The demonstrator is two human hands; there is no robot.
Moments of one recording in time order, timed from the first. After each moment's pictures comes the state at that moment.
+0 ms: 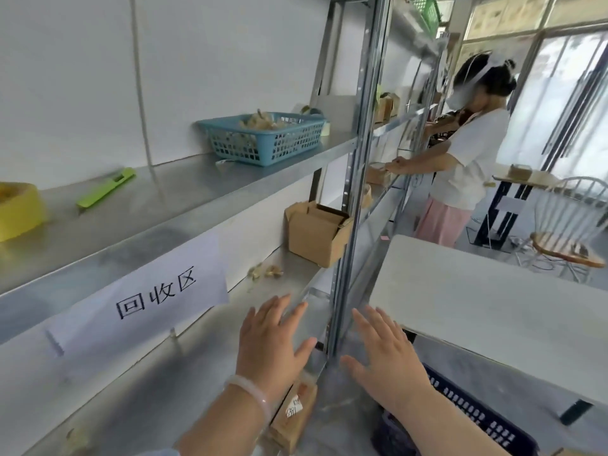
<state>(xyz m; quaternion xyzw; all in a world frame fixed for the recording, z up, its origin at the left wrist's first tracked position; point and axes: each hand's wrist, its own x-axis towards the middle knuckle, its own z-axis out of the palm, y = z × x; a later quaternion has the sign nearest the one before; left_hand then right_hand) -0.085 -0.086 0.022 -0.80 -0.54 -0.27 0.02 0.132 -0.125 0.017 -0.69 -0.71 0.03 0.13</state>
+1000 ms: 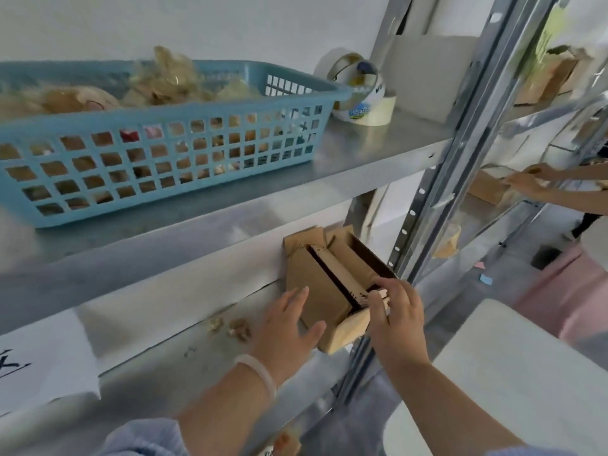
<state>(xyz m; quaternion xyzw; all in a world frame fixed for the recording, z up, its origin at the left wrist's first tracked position) 0.056 0.262 -0.036 -0.63 -0.69 -0.29 -0.23 0.250 0.304 0.002 -0.59 -0.67 0.21 0.39</state>
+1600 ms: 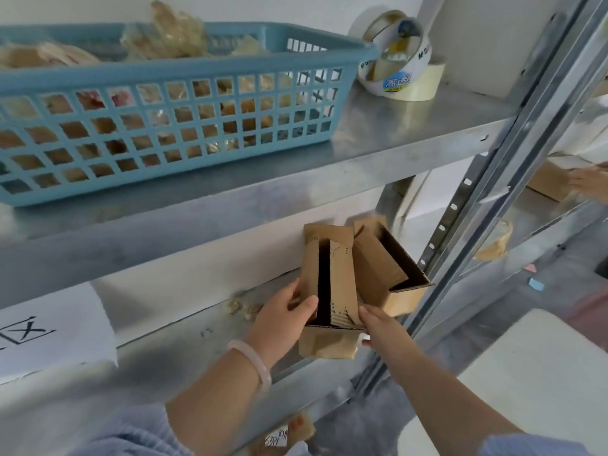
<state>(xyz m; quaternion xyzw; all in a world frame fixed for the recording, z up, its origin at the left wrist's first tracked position) 0.048 0.262 -0.014 -0.43 -0.68 -0.40 -0.44 0.222 0.342 -0.037 -0.61 -0.54 0.57 0.16</state>
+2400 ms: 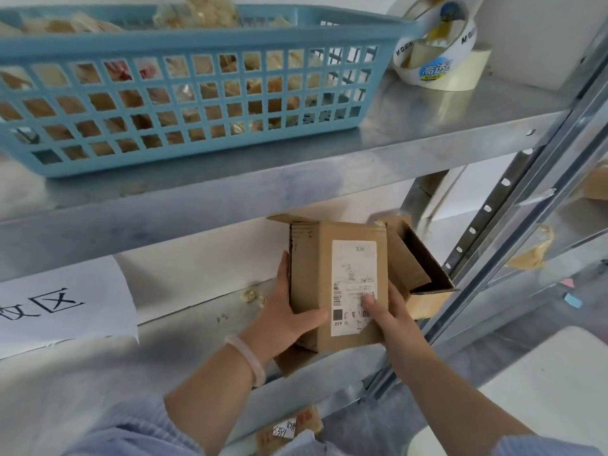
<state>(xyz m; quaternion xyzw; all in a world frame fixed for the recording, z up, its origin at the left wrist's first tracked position) 0.035 0.248 -0.014 -0.40 -0.60 -0.49 -0.48 0.220 0.334 -0.034 -0.44 -0.51 0.68 0.29</state>
